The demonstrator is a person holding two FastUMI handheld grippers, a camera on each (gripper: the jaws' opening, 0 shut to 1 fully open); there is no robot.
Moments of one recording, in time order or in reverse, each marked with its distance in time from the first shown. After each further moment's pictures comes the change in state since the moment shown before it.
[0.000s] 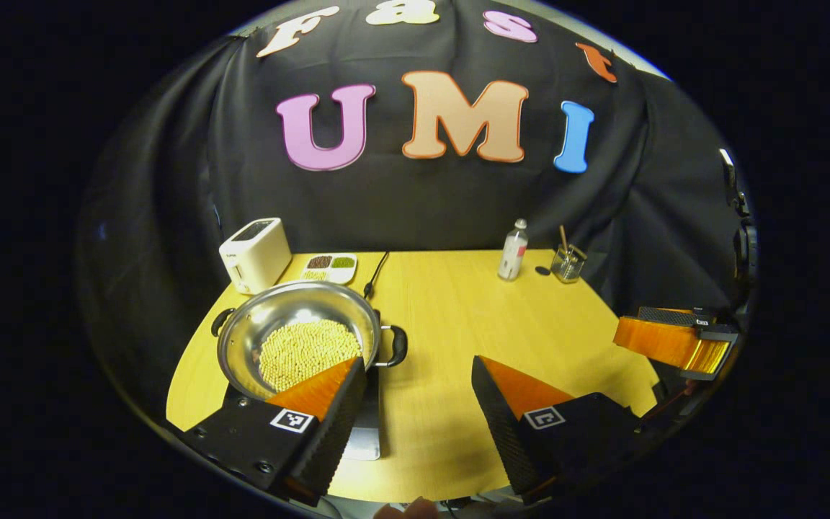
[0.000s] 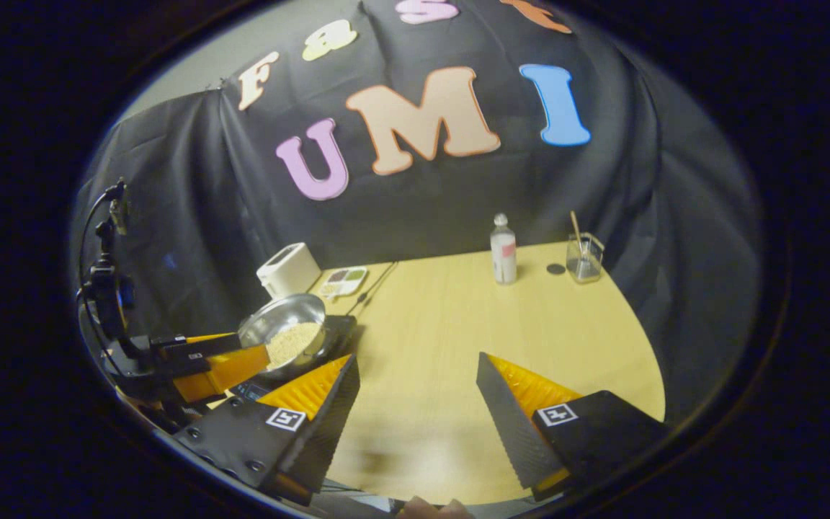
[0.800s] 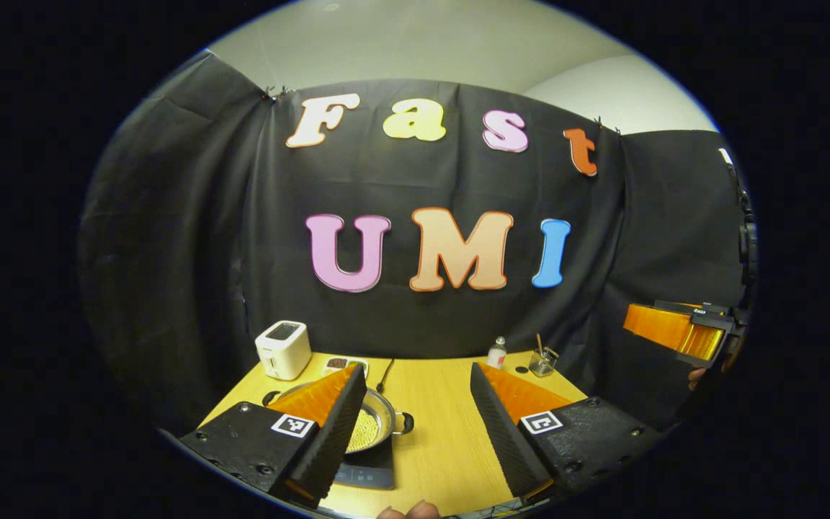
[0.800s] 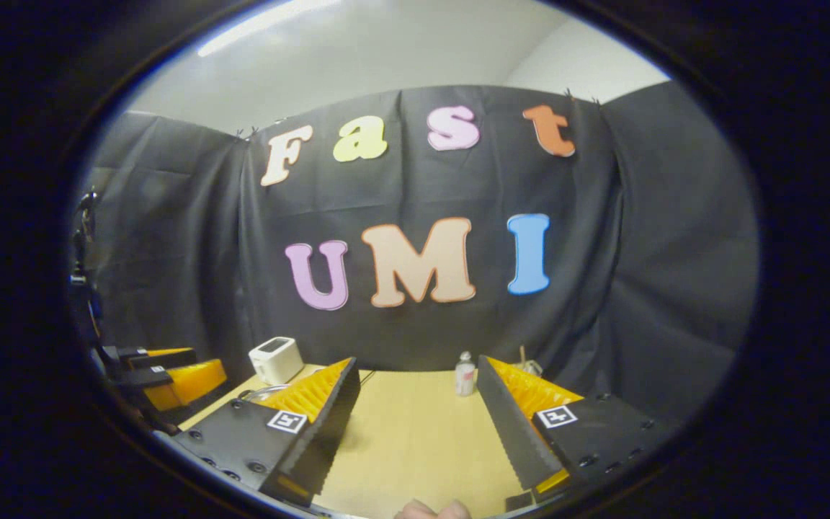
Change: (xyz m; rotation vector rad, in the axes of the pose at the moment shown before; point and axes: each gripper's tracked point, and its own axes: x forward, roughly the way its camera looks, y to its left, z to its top) left arm -0.175 0.022 0.139 -0.012 -0.444 0.019; right arm -0.170 0.049 0.156 -0.144 -0.435 -0.180
